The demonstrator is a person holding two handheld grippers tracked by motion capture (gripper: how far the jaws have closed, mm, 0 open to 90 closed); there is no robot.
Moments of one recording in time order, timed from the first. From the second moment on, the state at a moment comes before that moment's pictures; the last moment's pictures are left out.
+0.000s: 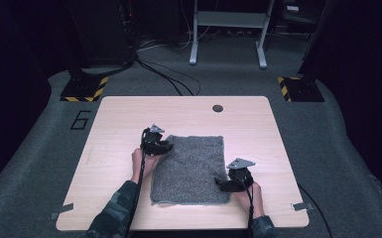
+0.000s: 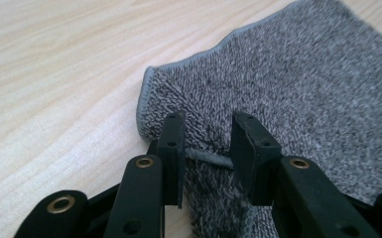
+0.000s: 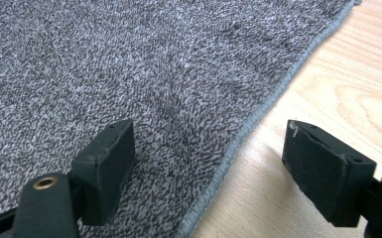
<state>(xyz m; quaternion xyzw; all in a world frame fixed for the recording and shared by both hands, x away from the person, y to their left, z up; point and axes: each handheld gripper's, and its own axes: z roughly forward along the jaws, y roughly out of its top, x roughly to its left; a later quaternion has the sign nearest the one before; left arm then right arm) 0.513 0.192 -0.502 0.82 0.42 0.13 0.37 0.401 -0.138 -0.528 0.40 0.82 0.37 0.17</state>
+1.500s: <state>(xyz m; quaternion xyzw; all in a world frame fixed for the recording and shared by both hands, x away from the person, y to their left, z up) 0.509 0.239 -0.496 0.80 0.46 0.17 0.34 0.376 -0.148 -0.524 0.43 0.81 0.35 0.18</state>
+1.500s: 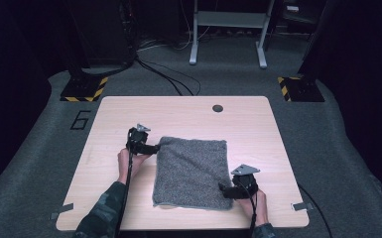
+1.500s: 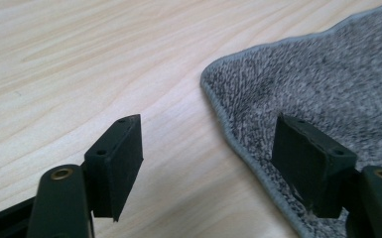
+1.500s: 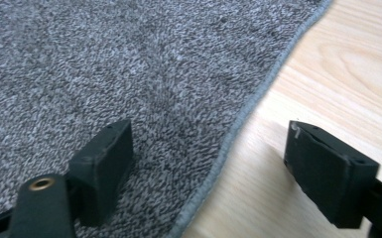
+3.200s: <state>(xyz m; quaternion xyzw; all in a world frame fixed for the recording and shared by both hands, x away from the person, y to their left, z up) 0.544 0.209 -0.510 0.78 0.49 0.14 0.36 0.331 0.070 -0.508 0.25 0.88 0.38 0.11</state>
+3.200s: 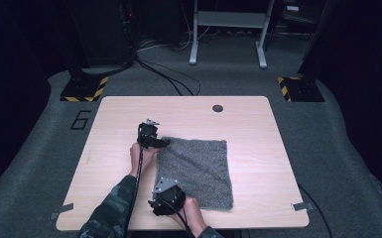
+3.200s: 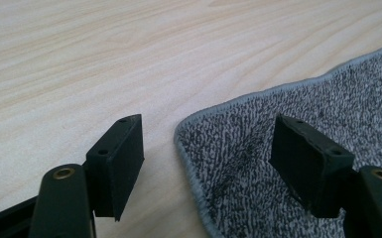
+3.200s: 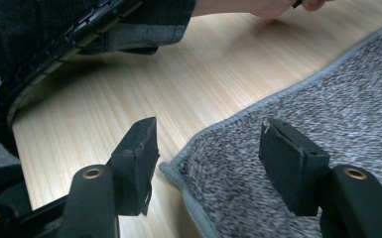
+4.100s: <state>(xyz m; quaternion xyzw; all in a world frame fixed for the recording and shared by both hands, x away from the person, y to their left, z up) 0.532 0.194 -0.523 0.74 0.53 0.20 0.37 0.313 0.080 -0.529 0.30 0.85 0.39 0.19</state>
